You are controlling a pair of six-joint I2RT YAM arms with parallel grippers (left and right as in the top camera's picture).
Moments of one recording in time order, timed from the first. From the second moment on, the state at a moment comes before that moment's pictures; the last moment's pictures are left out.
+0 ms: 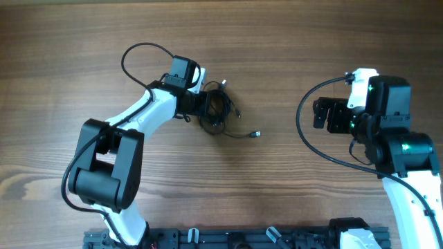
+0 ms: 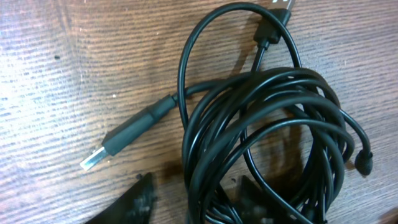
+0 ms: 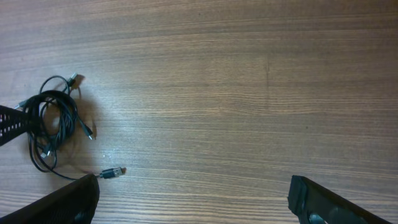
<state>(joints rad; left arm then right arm) -0.32 1.90 1.14 -0.42 0.18 -0.16 0.04 1.06 1.03 -0.85 -0.07 0.11</state>
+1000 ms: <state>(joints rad) -0.44 1.65 1.13 -0.47 0.52 -0.21 0.27 1.49 1.04 -0.68 -0.52 0.19</state>
